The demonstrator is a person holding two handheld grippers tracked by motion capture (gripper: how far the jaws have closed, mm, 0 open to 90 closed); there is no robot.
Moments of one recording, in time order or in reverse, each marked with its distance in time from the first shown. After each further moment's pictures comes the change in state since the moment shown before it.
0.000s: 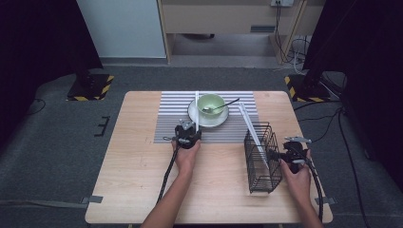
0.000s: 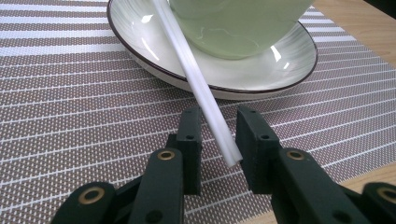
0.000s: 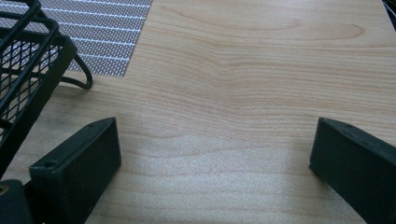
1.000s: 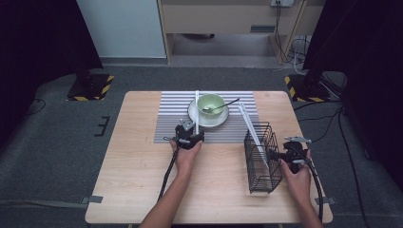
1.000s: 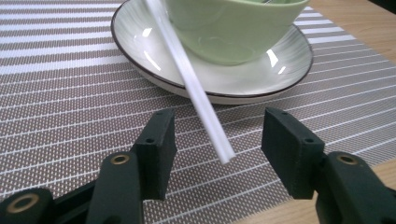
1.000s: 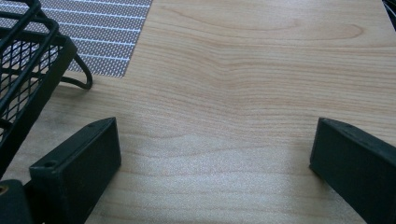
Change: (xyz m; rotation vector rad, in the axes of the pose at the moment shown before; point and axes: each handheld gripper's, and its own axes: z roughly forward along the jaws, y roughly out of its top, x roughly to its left) left arm -0.007 0.003 -0.009 -0.021 0.022 0.066; right arm 0.000 0.000 0.000 0.000 0.000 0.001
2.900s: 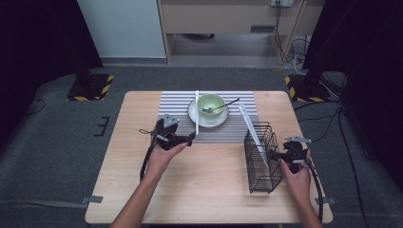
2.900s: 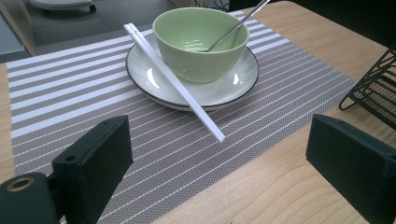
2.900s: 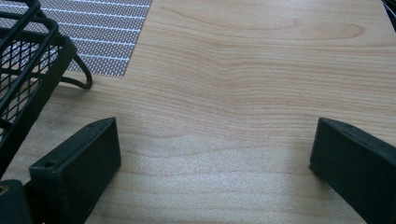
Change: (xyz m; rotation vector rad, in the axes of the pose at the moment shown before) left arm 0.040 0.039 -0.085 0.011 -0.167 0.139; right arm 0.000 0.000 0.000 0.000 -0.002 0.002
